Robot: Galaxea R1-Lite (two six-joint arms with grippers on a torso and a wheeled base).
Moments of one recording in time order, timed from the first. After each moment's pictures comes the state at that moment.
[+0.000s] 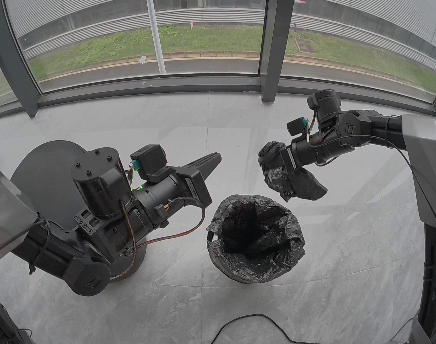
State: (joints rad) left arm -0.63 1.89 -0.74 -1.27 -0.13 -0.33; right arm 0.30 2.30 -2.00 0.41 0.50 -0.22
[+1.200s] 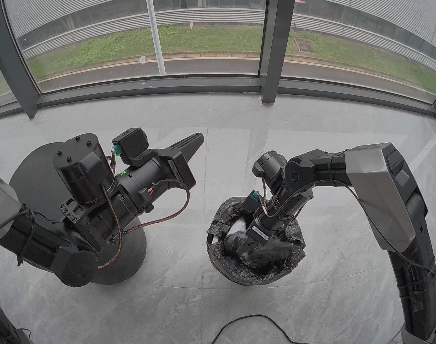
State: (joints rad) left arm -0.58 1.84 -0.75 -1.27 -0.12 -0.30; right arm 0.51 2.49 -2.00 0.69 0.32 -0.47
